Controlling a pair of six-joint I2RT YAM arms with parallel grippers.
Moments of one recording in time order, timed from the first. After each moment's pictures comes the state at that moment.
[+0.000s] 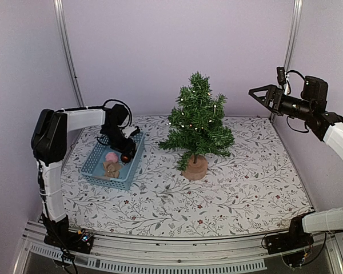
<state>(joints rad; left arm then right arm) -0.35 2.09 1.60 -0.82 0.14 0.19 0.14 1.15 1.14 -0.16 -0.66 0.47</state>
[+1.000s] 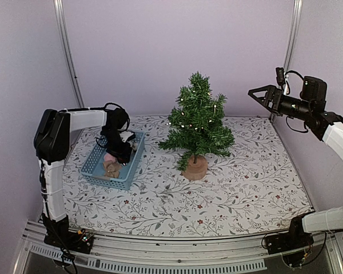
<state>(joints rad) -0.34 2.14 1.62 -0.92 0.04 0.13 0.14 1.16 1.14 -0.16 -0.66 0.47</state>
